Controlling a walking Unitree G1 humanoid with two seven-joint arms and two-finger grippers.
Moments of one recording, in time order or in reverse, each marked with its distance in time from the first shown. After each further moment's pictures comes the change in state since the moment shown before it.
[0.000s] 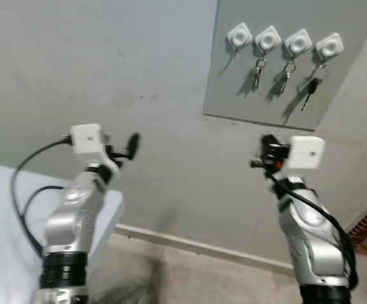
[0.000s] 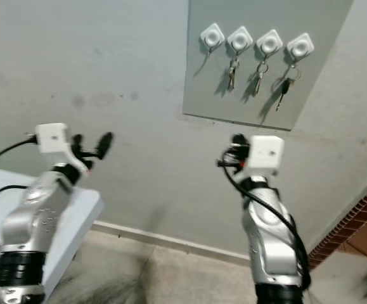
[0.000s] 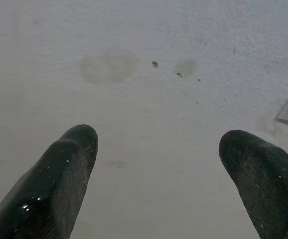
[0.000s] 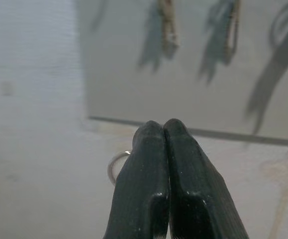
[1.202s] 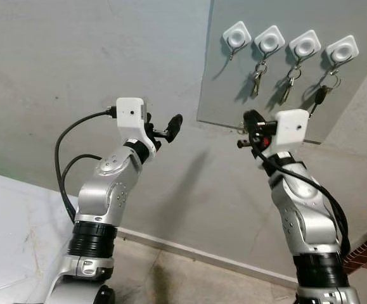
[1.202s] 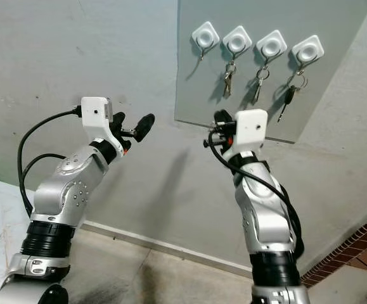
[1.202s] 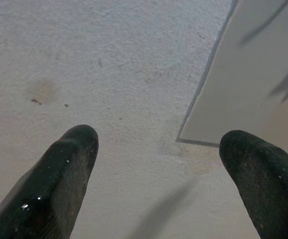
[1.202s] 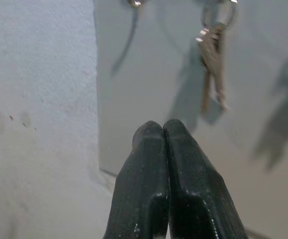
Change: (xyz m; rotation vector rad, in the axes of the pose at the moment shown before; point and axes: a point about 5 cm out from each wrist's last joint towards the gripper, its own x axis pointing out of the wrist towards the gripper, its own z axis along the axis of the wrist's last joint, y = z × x) left arm 0.031 -0.074 0.024 0.042 0.005 -0.297; right arm 0.045 0.019 0.029 -0.020 -0.102 0.188
